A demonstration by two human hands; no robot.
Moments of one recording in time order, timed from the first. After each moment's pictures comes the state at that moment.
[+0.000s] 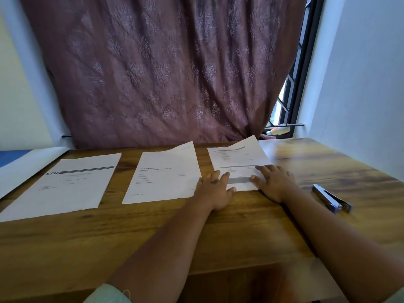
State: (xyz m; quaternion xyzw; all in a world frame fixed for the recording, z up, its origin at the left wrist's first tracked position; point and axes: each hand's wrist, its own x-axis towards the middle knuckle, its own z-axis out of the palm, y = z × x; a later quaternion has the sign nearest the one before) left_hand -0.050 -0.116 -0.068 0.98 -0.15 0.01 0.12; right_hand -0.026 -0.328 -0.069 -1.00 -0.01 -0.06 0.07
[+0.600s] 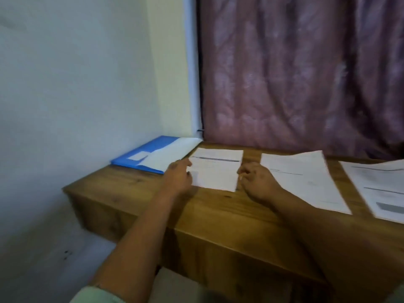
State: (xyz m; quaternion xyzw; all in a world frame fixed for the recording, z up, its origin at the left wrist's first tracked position) left_hand -0.178 0.241 -0.041 0.92 0.24 0.21 0.24; right_hand -0.060 0.026 -0.055 -0.87 -0.35 -0.09 0.33
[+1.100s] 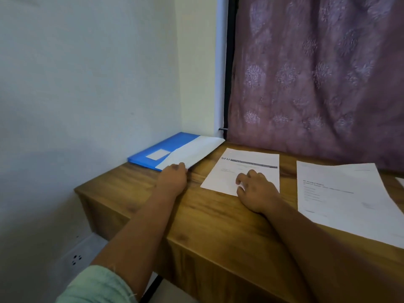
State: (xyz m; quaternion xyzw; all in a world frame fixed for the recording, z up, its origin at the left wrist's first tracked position) left_hand -0.144 0.369 -0.066 0.95 0.27 0.17 -0.01; right_hand -0.044 0.137 -0.072 -0.91 -0.38 -0.09 0.13
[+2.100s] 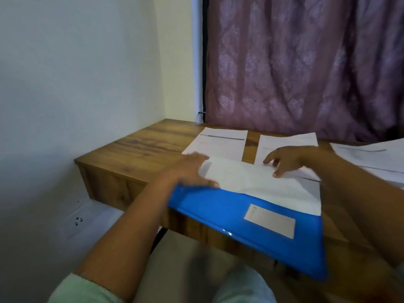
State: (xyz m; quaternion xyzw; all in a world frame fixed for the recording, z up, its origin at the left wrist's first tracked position) left_hand -0.256 0.205 -0.024 0.99 0.05 -0.01 0.15; right_hand -0.086 -0.037 0.006 -0.95 -0.29 0.15 0.00
